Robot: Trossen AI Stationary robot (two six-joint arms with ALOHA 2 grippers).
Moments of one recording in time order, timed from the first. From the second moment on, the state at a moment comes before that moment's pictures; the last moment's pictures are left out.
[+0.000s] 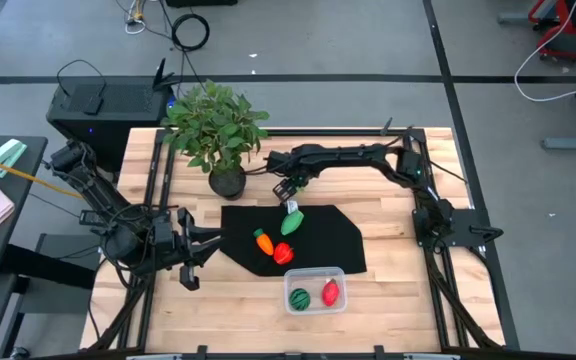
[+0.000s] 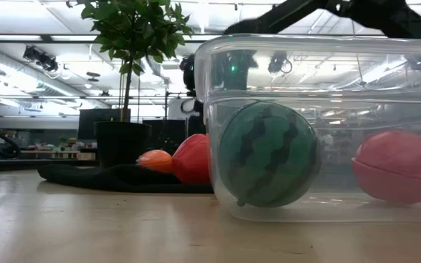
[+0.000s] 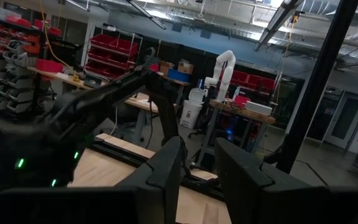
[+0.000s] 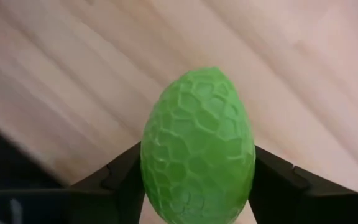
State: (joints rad) left arm -0.87 1.09 0.66 0.86 -1.16 0.03; right arm -0.27 2.20 1.77 -0.96 0.19 0.56
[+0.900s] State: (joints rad) left arm -0.87 1.09 0.66 0.86 -1.16 0.04; right arm 0.16 1.33 1.28 -0.83 -0.03 0.79
